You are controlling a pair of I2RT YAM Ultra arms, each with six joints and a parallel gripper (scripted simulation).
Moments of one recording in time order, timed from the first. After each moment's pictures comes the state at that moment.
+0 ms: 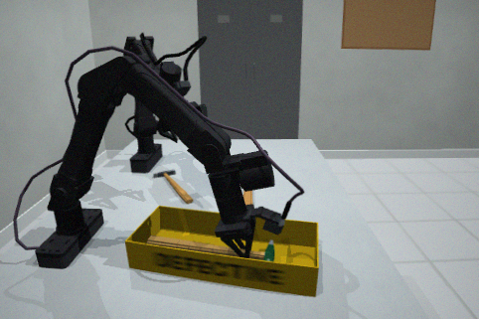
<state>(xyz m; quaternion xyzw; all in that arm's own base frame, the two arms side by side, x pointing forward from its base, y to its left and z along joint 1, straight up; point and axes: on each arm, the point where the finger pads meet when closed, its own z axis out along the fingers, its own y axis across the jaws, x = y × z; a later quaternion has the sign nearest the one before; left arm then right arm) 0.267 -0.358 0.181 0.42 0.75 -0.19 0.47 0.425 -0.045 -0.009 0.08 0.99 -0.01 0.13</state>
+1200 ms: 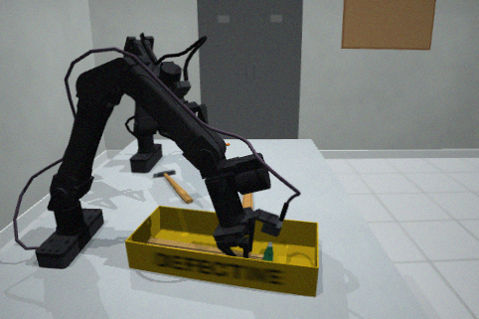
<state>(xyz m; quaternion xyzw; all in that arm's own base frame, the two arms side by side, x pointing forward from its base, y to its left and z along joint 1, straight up) 0.267 -0.358 0.181 0.42 0.75 -0.19 0.47 0.424 -0.044 -0.016 0.08 0.99 -0.01 0.15</state>
